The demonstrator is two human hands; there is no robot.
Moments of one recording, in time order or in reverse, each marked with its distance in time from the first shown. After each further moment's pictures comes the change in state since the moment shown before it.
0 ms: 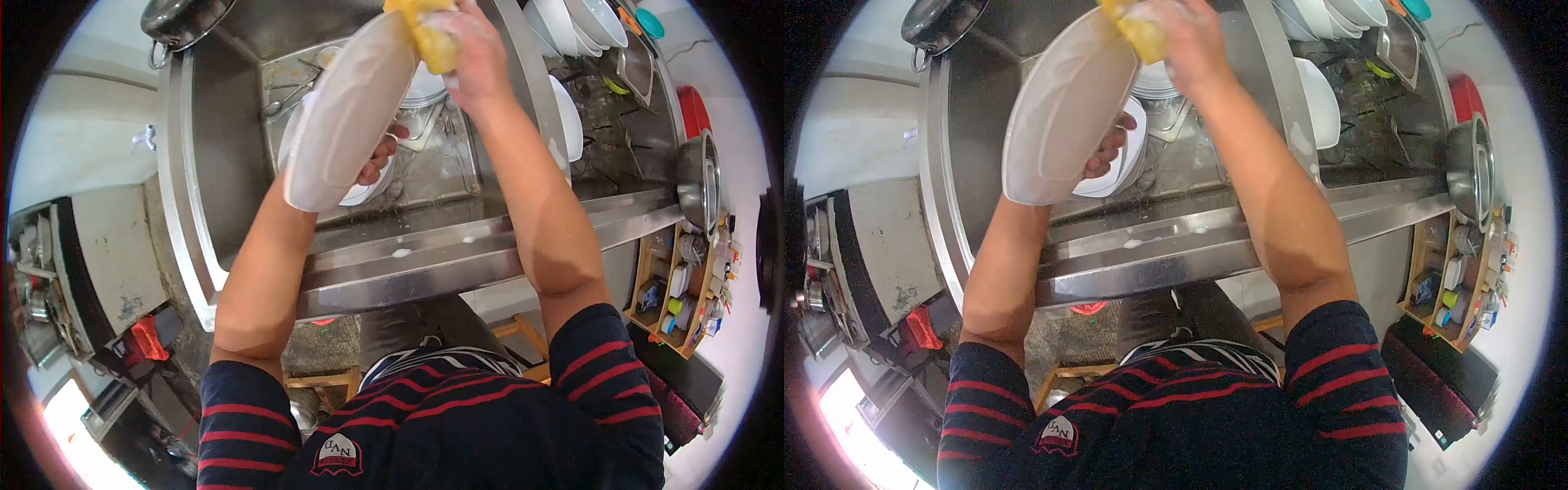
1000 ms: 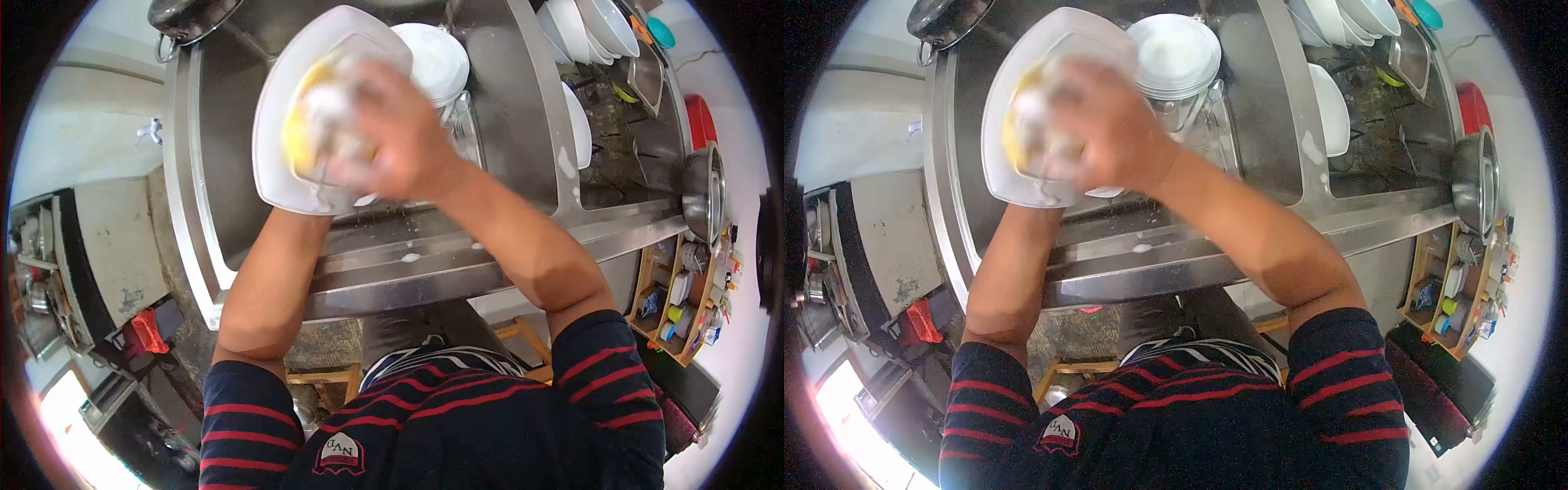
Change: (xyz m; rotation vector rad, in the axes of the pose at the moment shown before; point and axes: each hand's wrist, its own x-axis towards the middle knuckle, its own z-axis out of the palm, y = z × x) left_hand -0.005 -0.005 -0.011 -0.178 -0.199 0.173; right_hand -0.056 0.022 0.064 -0.908 -0.285 -0.784
